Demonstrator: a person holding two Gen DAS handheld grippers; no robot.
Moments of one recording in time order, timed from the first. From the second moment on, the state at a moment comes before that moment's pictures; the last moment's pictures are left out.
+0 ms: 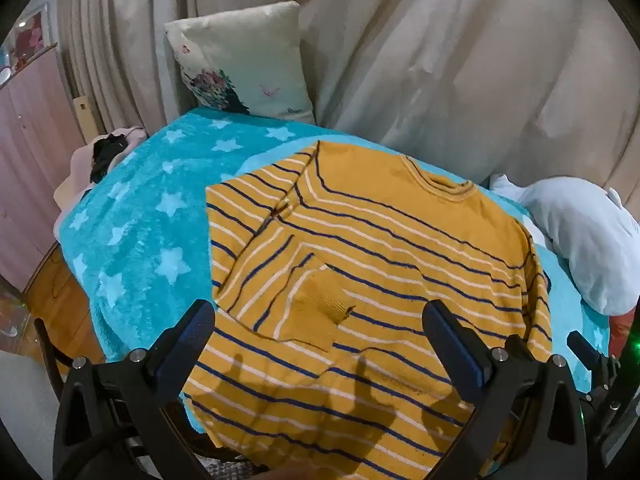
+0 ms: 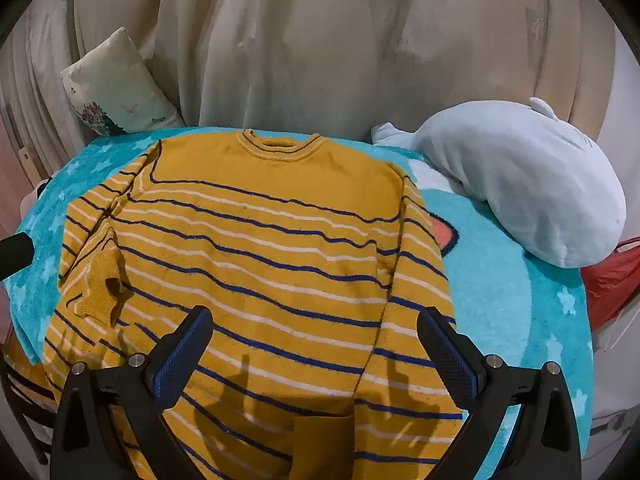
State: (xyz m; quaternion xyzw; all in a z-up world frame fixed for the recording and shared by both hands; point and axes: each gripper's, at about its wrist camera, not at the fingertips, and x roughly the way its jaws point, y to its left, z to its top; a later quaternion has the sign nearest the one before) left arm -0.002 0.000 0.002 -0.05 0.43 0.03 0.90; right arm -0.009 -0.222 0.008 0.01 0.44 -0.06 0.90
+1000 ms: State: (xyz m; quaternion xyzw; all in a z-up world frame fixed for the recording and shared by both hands) left arm -0.070 0.039 0.068 -0.03 0.29 0.10 0.95; right arm -0.018 -0.212 0.048 0.02 0.34 -0.04 0.94
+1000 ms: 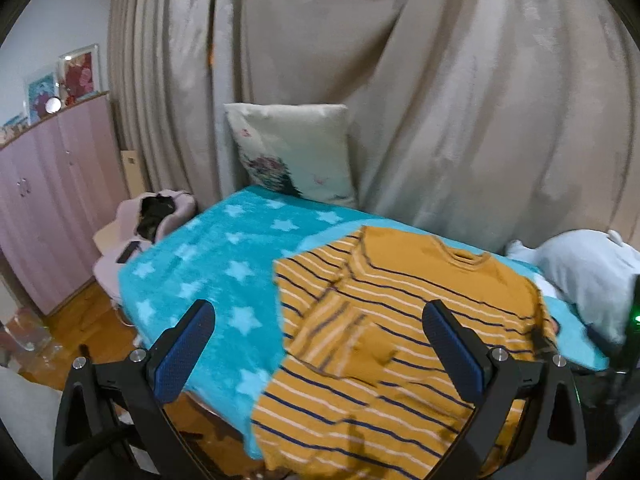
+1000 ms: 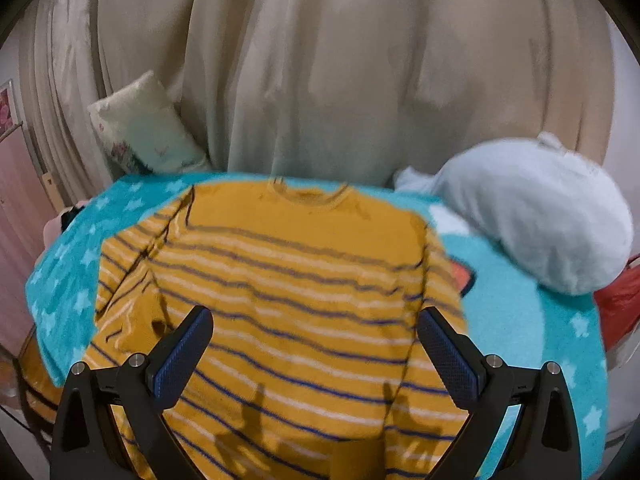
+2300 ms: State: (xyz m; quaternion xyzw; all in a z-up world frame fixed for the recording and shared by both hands) left arm -0.016 0.043 -0.022 -0.07 0.48 0.01 0.87; right arm -0.042 -0.306 -0.027 0.12 0.49 -0.01 0.86
